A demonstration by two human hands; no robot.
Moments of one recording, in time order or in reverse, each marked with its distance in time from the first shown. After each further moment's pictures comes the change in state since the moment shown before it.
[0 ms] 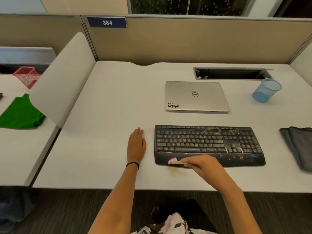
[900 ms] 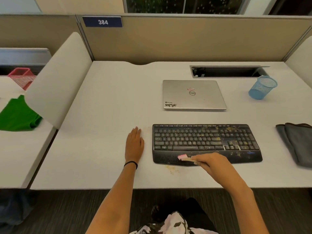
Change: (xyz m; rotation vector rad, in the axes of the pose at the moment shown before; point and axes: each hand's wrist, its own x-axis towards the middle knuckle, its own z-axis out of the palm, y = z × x) left_hand 0.001 0.000 0.001 0.008 0.000 0.002; right_hand -0.016 0.009 -0.016 -0.078 -0.042 0.164
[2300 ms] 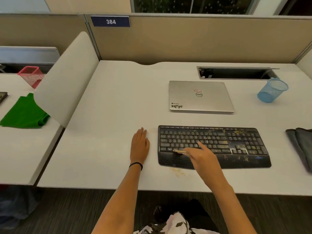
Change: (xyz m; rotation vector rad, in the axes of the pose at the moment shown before) left_hand -0.002 0.003 -0.005 -0.012 0.004 -0.009; right_hand 0.035 -0.030 0.030 -0.158 0.533 -0.205
